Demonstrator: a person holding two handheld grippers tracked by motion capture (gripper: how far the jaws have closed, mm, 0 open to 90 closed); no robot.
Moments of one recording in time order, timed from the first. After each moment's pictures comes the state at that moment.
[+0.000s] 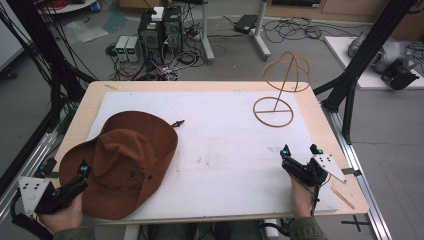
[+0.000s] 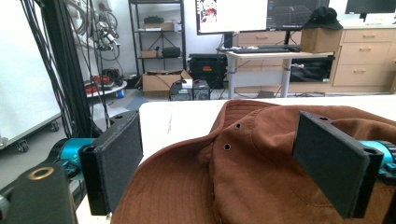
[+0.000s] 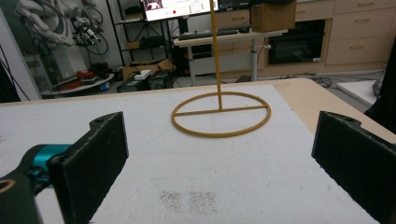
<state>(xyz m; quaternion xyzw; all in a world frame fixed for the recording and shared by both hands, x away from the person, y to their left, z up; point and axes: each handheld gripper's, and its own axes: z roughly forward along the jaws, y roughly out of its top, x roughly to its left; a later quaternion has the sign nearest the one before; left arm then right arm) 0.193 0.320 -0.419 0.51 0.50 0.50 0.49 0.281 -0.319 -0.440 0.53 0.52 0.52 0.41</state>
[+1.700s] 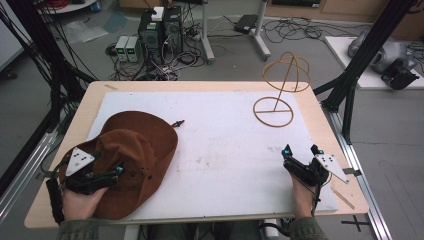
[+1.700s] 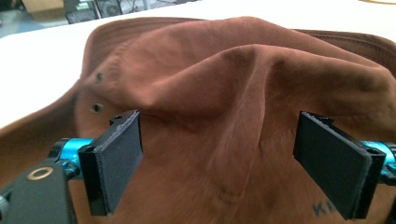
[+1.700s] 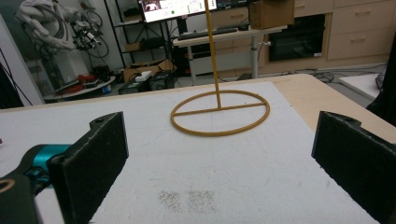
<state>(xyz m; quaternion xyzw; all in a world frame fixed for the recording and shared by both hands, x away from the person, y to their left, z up) 0.248 0.280 -0.411 0.71 0.47 0.31 0.44 0.282 -0.323 -0.441 0.54 0.52 0.53 0.40</state>
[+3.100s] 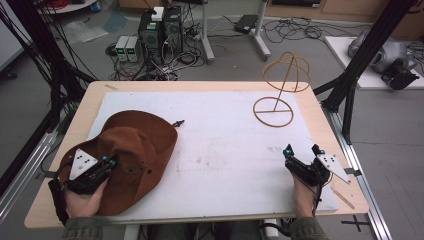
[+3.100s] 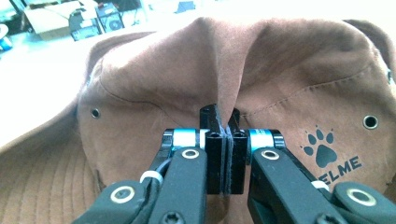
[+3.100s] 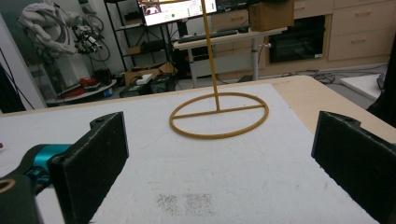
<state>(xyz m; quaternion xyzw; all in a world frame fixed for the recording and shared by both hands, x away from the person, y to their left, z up) 0.244 0.274 -0.411 0.71 0.44 0.34 0.44 0.282 -0.326 -0.442 0.54 0.51 0.54 0.40</state>
